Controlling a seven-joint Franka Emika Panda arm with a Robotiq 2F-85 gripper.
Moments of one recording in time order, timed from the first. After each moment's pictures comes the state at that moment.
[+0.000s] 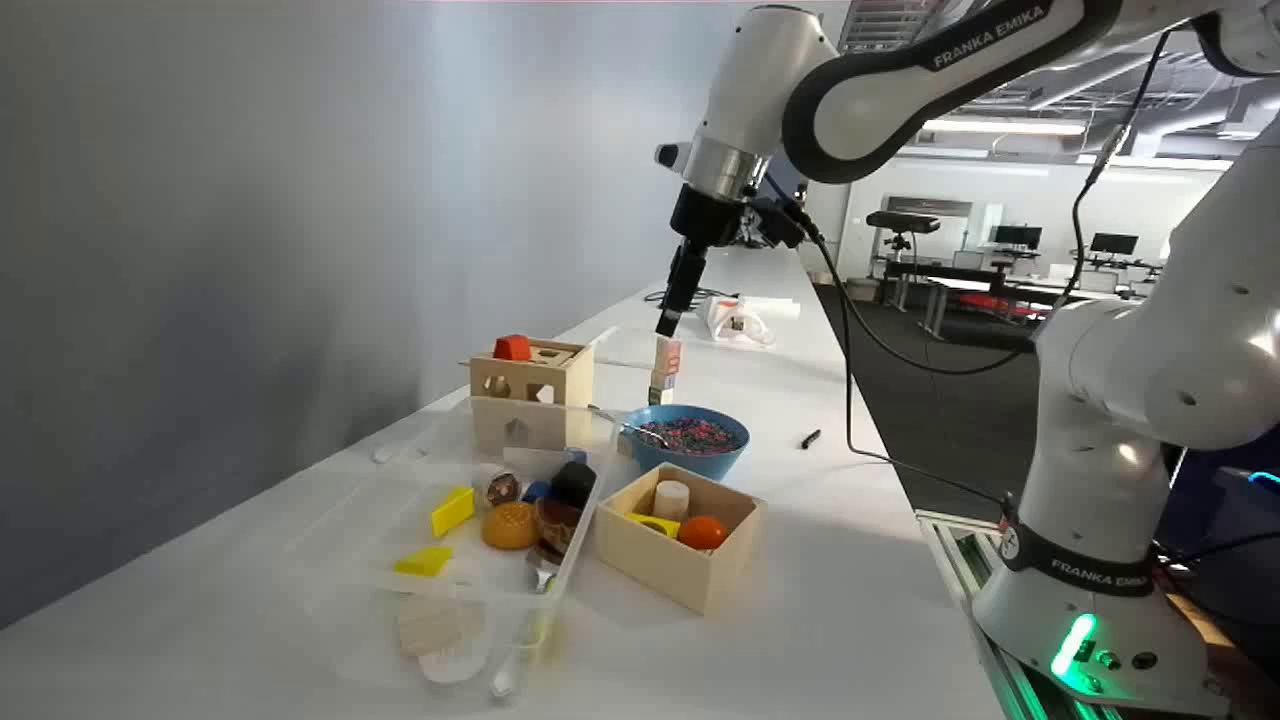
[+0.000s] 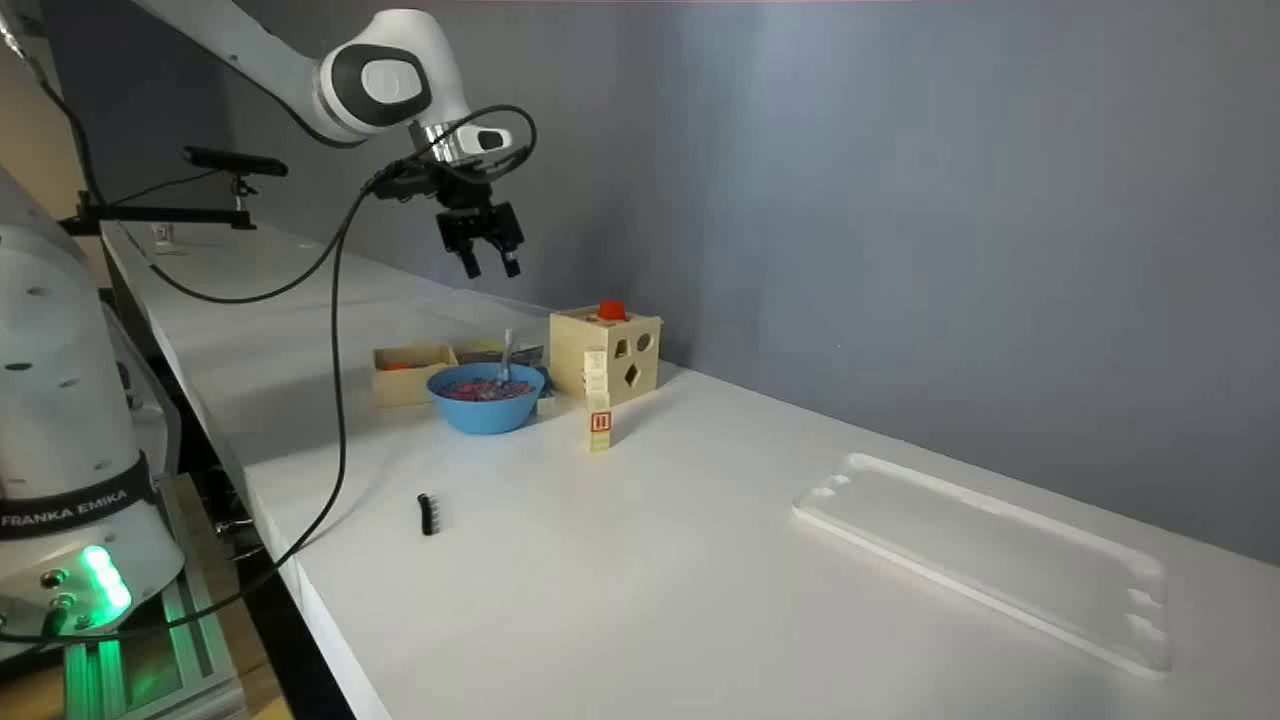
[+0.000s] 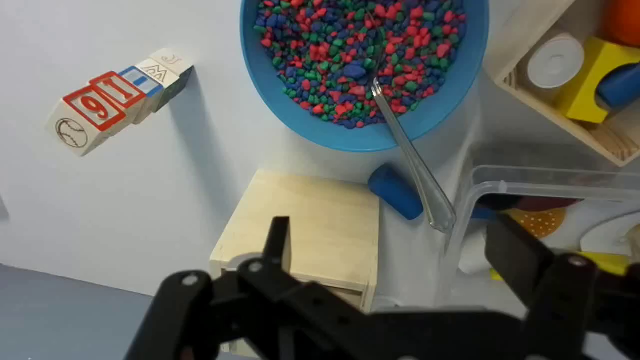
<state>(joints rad) -0.02 -0.43 0.00 -2.48 -0.16 2.36 -0.10</state>
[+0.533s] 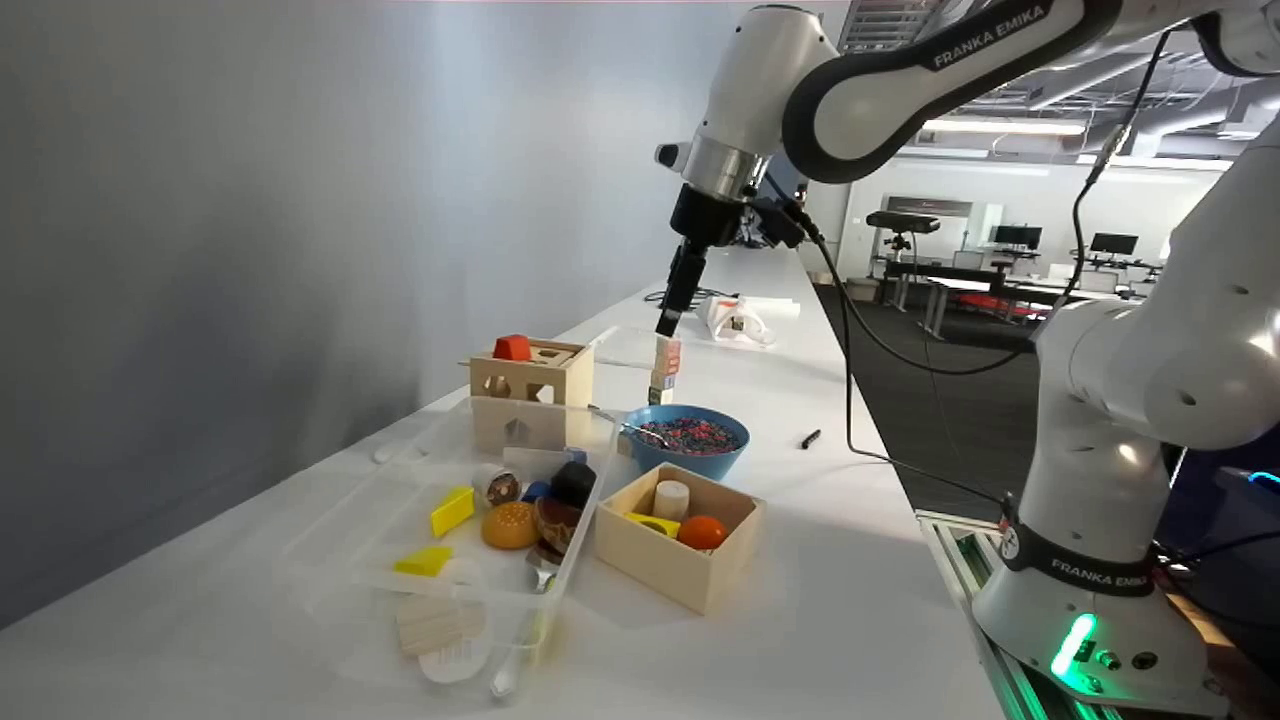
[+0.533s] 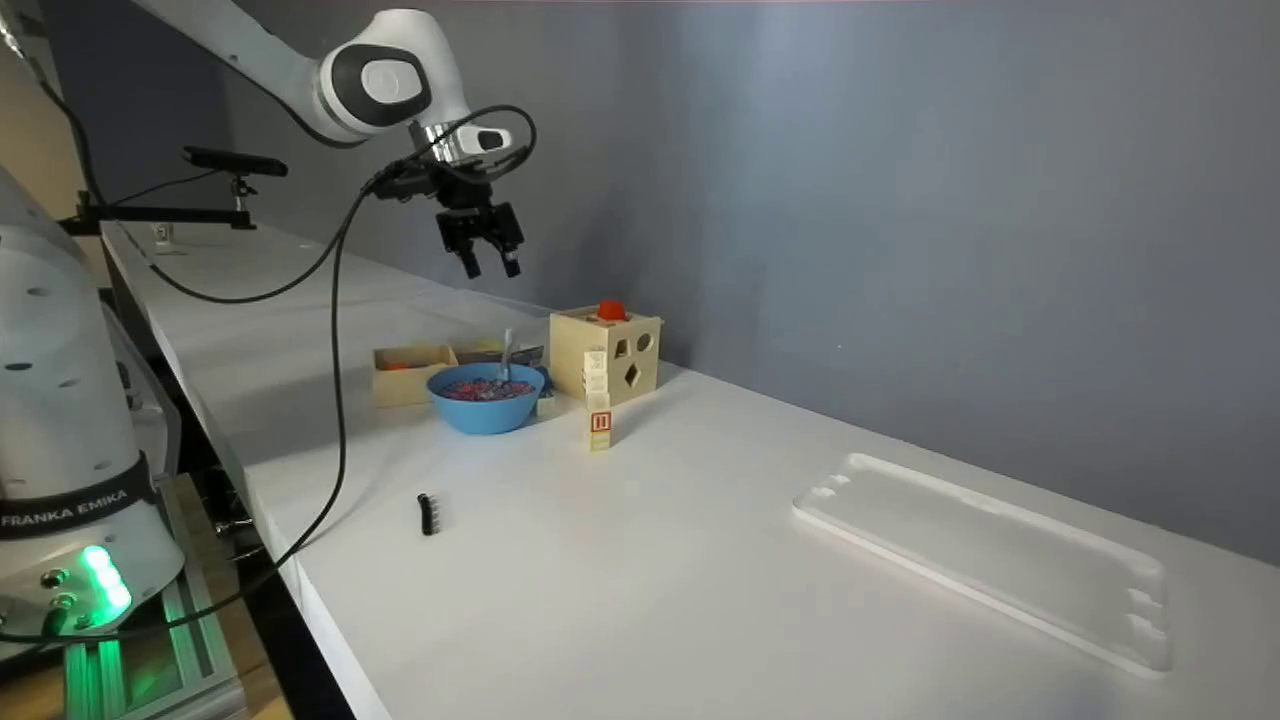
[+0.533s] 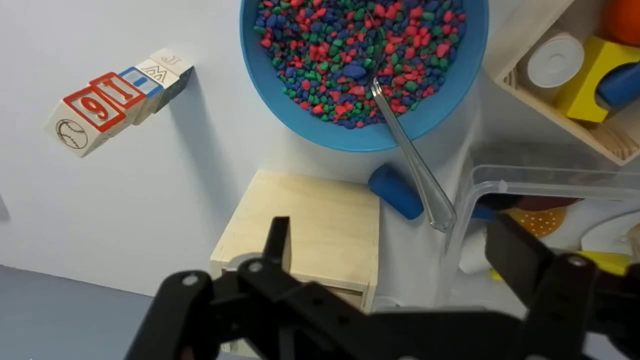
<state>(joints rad) -0.02 -0.43 0.00 -2.48 -0.16 2.36 -0.09</state>
